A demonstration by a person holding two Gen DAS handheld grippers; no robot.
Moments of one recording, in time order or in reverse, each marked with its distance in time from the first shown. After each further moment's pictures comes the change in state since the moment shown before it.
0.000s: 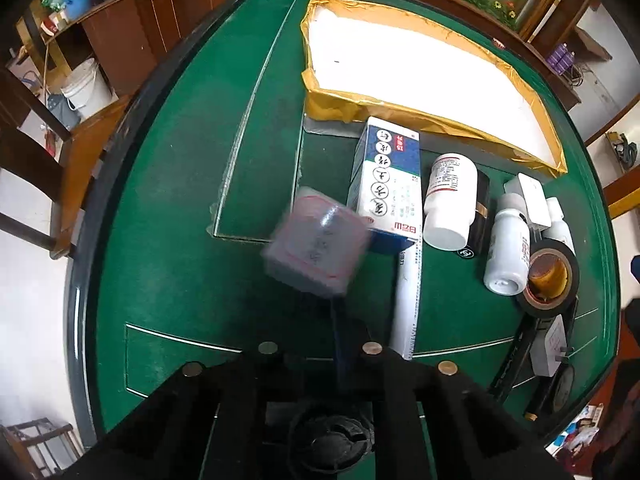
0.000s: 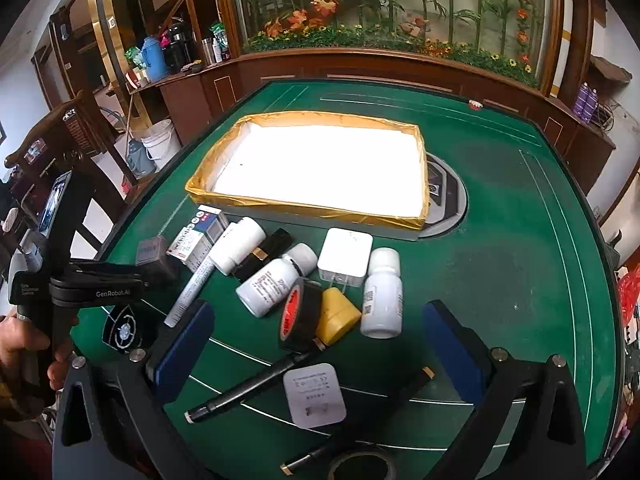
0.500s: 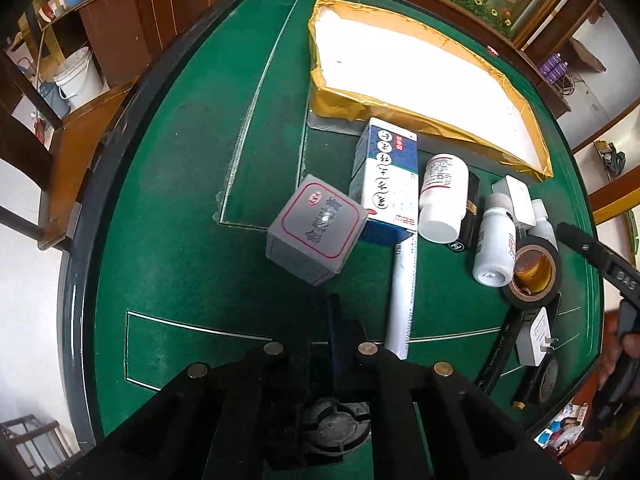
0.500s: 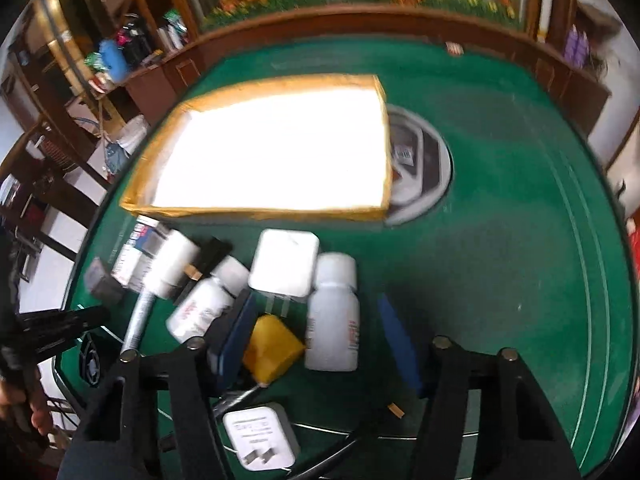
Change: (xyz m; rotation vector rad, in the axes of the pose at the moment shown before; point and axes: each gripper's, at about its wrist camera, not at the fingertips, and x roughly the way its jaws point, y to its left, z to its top) left arm -0.010 0.015 -0.008 -0.023 0.010 -0.065; right arm 0.070 -0.058 0.023 0.147 0.180 0.006
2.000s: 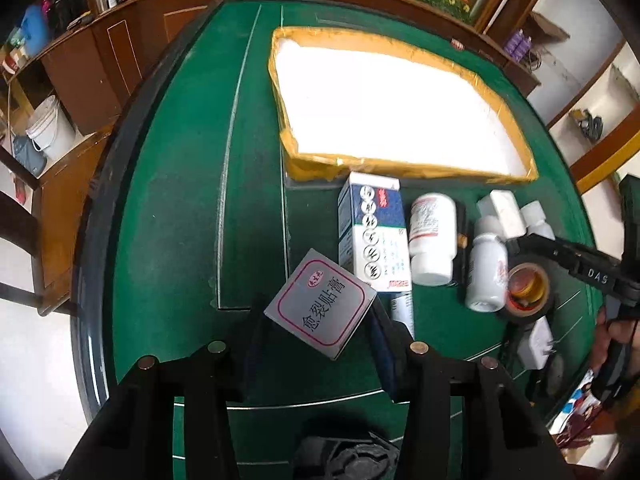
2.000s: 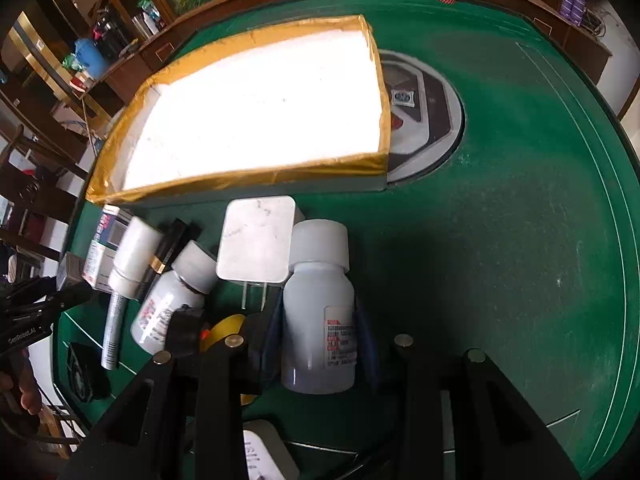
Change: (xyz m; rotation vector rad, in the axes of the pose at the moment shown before) left arm -0.005 0.004 0.047 0.169 -0.046 -0.043; right arm 0.031 -0.009 -0.004 0.073 0.068 0.032
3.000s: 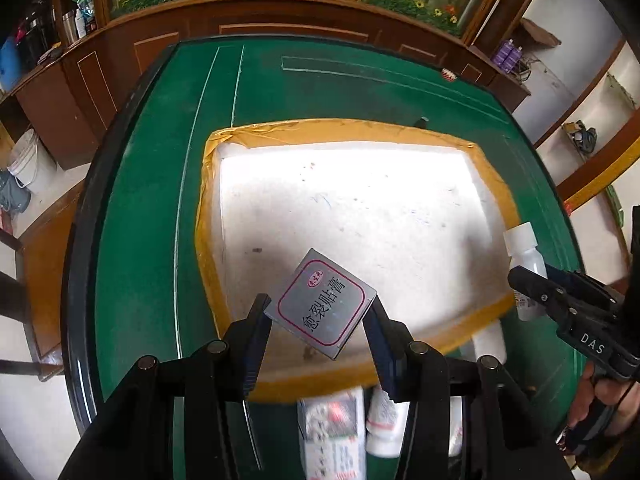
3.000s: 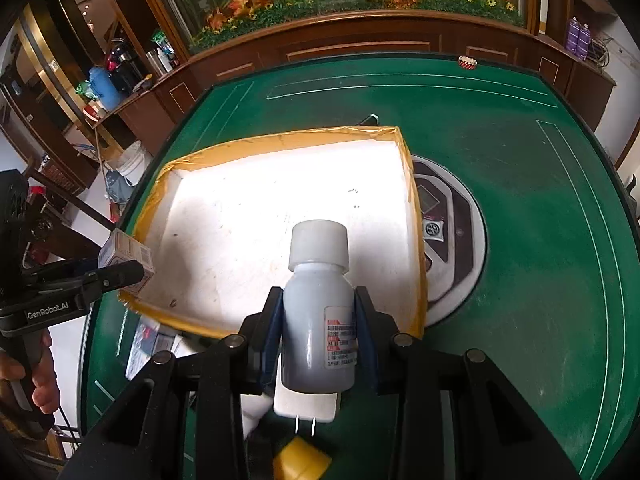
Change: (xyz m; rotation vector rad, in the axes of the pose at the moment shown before) left arm 0.031 -0.025 0.119 0.049 -0.024 -0.024; right arm -0.009 0.027 0.087 -0.020 -0.117 0.000
